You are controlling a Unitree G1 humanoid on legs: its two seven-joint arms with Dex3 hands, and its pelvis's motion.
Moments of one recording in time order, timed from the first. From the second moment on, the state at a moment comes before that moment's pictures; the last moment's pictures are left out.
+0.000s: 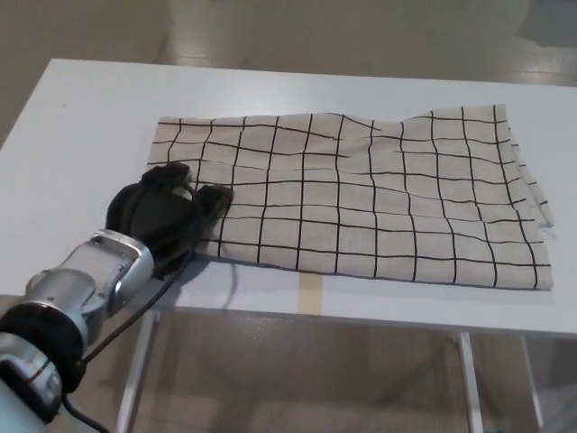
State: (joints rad) left_arm -0.84 0.45 -0.79 1.11 0.85 -0.17 0.25; right_arm 0.42 0.02 -0.09 0.54 0.01 -0.52 0.03
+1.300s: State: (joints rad) left_arm -0.70 0.67 -0.49 1.25 0.73 -0.27 0.57; right_arm 0.49 -0.01 -0.05 0.55 0.00 -0.54 0.03
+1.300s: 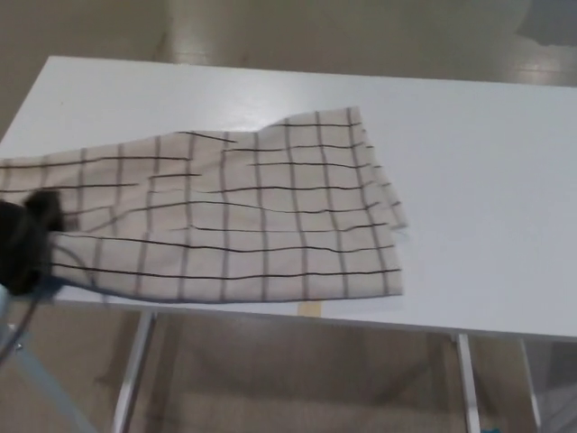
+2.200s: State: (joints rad) left_arm -0.94 0.80 -0.48 0.91 0.80 -0.33 0.61; right_arm 0.46 -0.03 -0.04 0.56 -0.05 -0.56 0.00
